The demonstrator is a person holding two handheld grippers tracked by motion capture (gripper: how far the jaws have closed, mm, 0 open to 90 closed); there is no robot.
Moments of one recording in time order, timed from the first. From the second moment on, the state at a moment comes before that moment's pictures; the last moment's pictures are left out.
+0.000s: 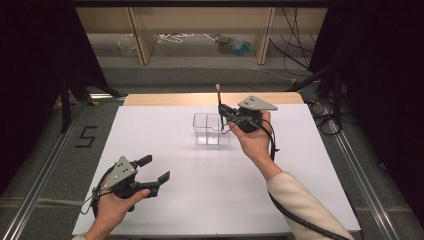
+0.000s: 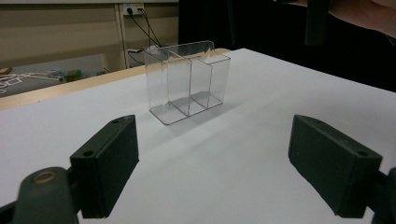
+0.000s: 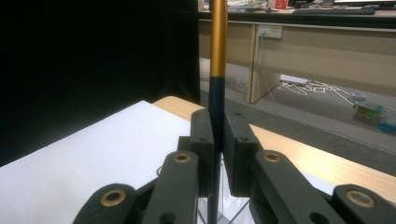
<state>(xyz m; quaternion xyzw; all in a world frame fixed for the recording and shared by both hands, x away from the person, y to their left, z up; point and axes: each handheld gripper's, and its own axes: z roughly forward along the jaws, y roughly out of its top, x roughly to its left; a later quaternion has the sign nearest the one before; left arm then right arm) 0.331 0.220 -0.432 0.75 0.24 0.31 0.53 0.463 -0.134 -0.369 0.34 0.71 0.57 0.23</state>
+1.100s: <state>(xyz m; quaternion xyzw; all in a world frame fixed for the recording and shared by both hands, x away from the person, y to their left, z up) 0.332 0.220 -0.432 0.75 0.24 0.31 0.53 0.469 -0.126 -0.370 0.34 0.71 0.58 0.23</state>
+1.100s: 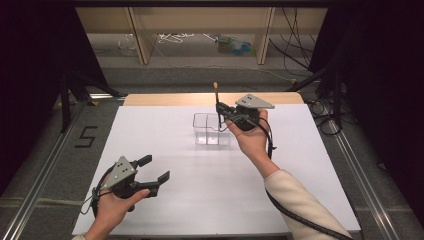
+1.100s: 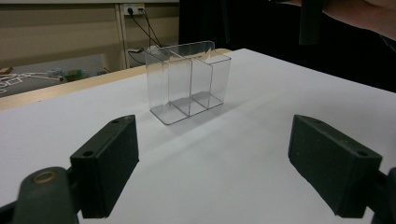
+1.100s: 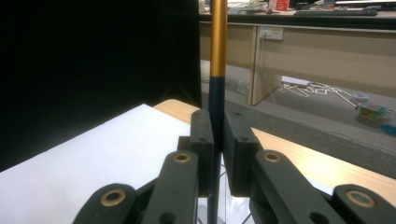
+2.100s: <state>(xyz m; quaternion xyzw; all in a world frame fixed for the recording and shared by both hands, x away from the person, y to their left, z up) 0.332 0.221 -0.433 0.75 0.24 0.31 0.53 0.476 -0.124 -0.369 0.33 0.71 0.58 0.24</state>
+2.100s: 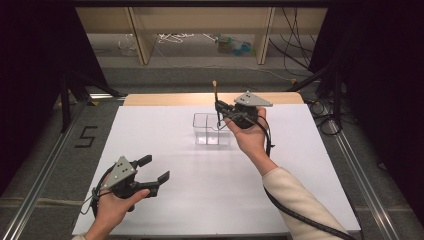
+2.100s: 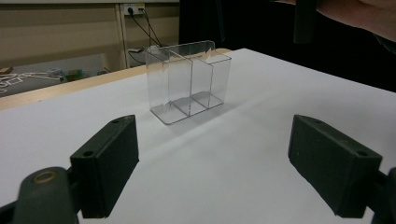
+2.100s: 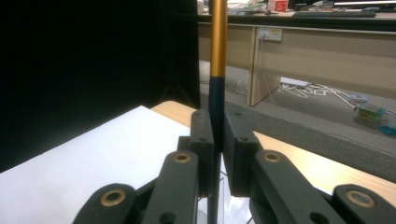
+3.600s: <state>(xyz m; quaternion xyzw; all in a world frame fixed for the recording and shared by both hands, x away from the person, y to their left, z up) 0.332 0.221 -0.433 0.75 0.24 0.31 0.53 0.483 -0.118 -0.370 0.34 0.71 0.57 0.23</state>
